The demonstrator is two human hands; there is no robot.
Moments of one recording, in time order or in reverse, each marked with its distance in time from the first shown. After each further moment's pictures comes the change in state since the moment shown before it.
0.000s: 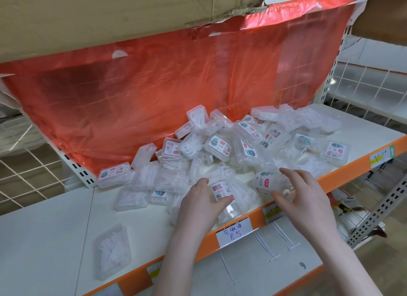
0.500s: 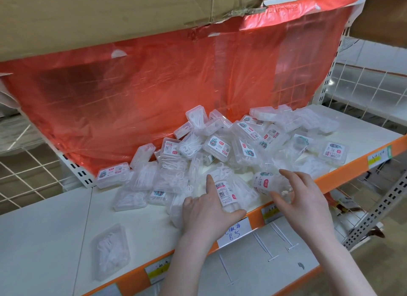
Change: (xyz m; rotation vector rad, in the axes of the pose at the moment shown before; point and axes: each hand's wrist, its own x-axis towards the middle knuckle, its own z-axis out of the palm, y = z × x) left_hand -0.015 0.018 0.003 0.320 -0.080 0.035; right_hand -0.004 0.002 0.004 0.008 0.029 0.007
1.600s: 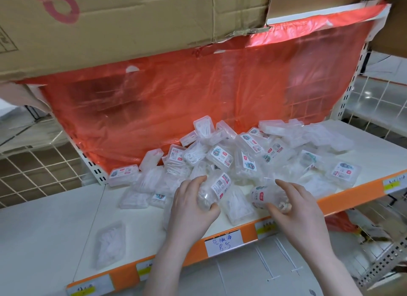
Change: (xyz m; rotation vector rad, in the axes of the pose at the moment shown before) left_hand -0.005 -0.005 -0.002 -0.464 0.412 0.042; right_hand 0.016 0.011 -0.011 0.168 -0.106 -0.071
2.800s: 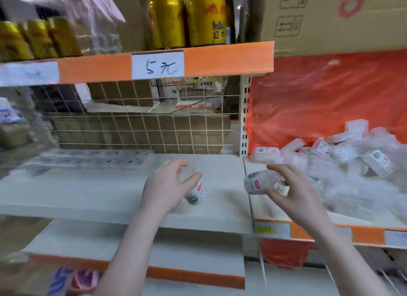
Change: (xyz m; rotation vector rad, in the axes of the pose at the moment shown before) left_hand -0.133 -0.216 -0.337 0.276 0.300 -0.305; right_hand -0.102 -0.295 0.164 0.249 -0.279 -0.482
